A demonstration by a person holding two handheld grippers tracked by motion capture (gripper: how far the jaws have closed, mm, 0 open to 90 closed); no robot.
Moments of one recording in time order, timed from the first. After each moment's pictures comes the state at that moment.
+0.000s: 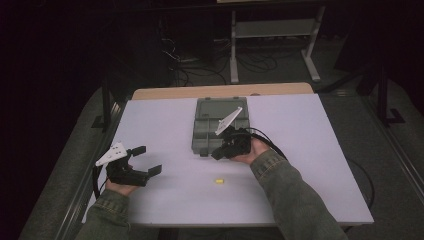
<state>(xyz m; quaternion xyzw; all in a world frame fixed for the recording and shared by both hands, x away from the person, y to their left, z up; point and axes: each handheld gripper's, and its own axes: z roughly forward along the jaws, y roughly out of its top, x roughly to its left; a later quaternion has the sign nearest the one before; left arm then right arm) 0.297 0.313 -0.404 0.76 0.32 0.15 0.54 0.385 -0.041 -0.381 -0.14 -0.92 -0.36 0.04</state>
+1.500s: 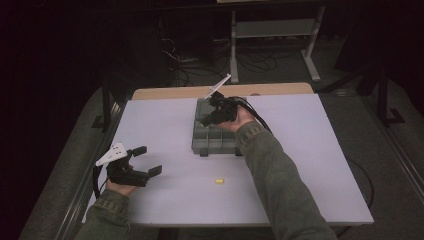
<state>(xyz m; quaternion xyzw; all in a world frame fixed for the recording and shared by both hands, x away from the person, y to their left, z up) 0.297 0.313 -0.405 0.76 0.32 0.14 0.54 0.472 -0.012 -0.350 -0.20 -0.91 -0.38 0.01</state>
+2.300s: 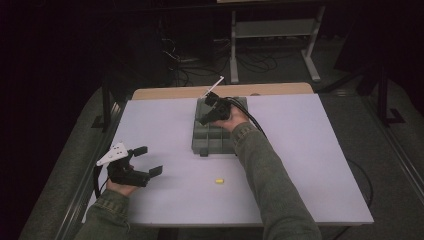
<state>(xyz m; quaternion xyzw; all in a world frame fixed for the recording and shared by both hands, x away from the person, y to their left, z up) 0.298 0.312 -0.405 0.77 0.32 0.14 0.54 0.514 0.005 -0.392 -0.23 -0.91 -0.35 0.02</state>
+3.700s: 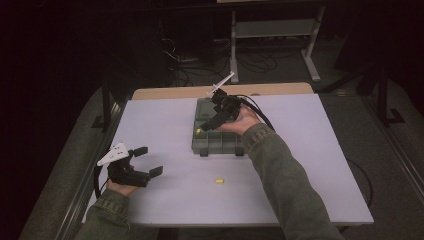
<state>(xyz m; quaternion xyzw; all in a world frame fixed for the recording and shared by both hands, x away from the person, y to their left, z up) 0.298 0.311 -0.406 0.77 0.32 0.14 0.54 0.461 -0.021 -0.339 -0.24 -0.90 -0.37 0.00</state>
